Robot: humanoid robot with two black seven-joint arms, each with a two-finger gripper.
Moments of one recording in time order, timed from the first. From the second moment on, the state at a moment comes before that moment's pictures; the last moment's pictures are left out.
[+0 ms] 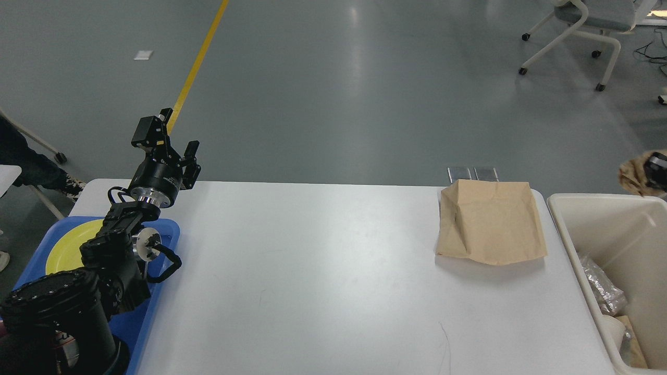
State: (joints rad) left arm -0.92 -0.02 -0.31 0.15 -0.11 -0.50 -0.65; right arm 1.37 -0.87 -1.03 0.82 -0.18 0.11 -0.02
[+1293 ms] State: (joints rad) left arm -0.92 -0.02 -0.31 0.15 -0.11 -0.50 -0.65; right arm 1.95 -0.43 -1.19 1.20 -0.33 0.34 -0.02
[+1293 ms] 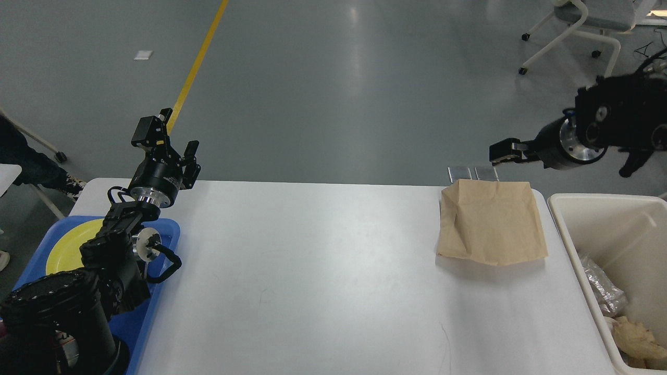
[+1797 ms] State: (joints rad) left arm -0.92 -0.02 -0.31 0.16 -0.11 -0.50 -0.65; right arm 1.55 -0.16 -1.20 1.01 -0.33 0.11 -0.03
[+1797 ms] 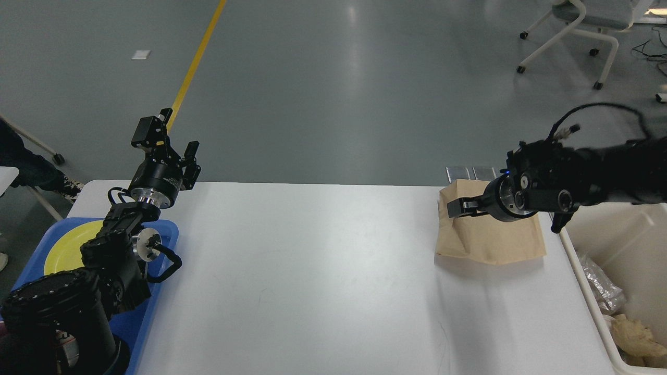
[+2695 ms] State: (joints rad) left arm -0.92 -0.02 -0.31 0.15 -0.11 -0.50 -0.65; right arm 1.37 -0.10 -1.23 0.75 -0.32 0.09 -0.09
